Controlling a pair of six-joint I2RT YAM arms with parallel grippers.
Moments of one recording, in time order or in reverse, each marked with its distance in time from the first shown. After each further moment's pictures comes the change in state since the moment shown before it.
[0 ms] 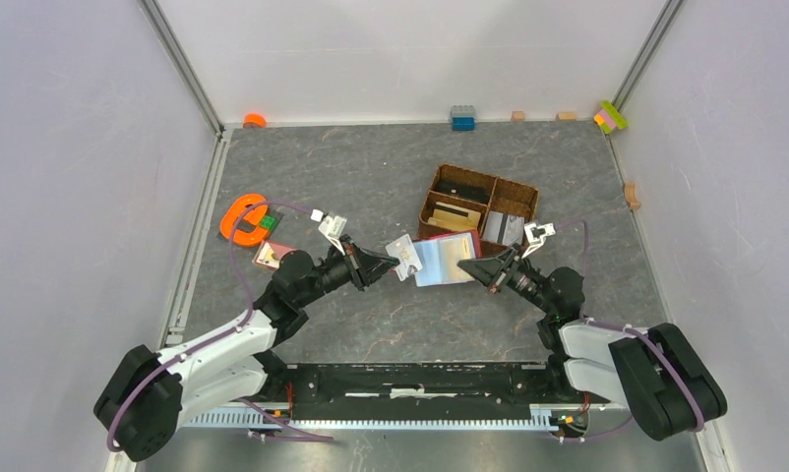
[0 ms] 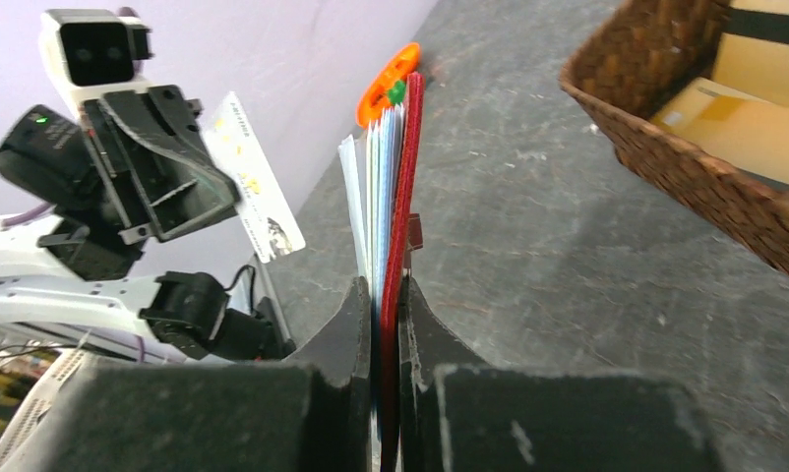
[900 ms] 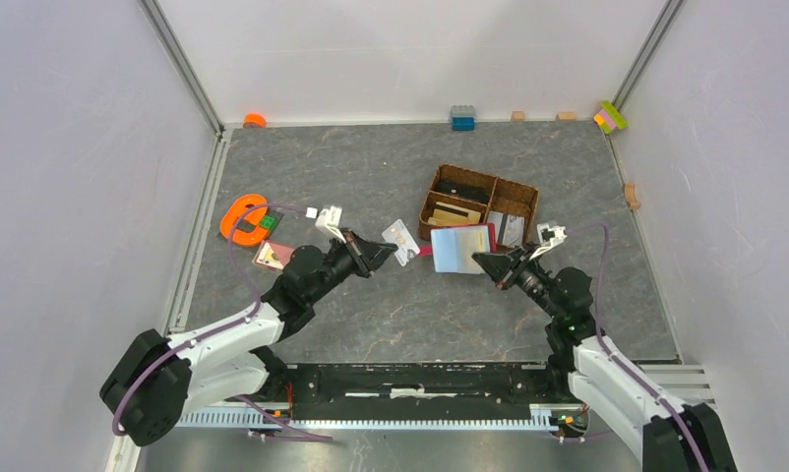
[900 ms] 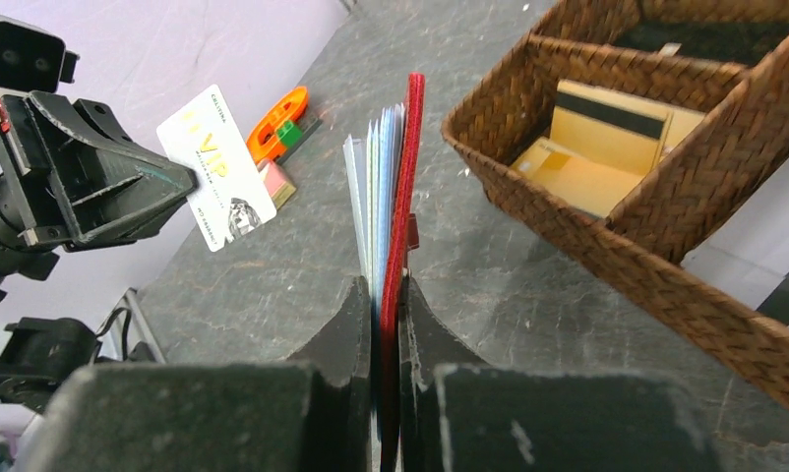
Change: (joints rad) left arm -0.026 0.081 0.023 -0.010 -0.241 -0.123; right arm 0.000 -0.393 0.046 -0.555 0.201 -0.241
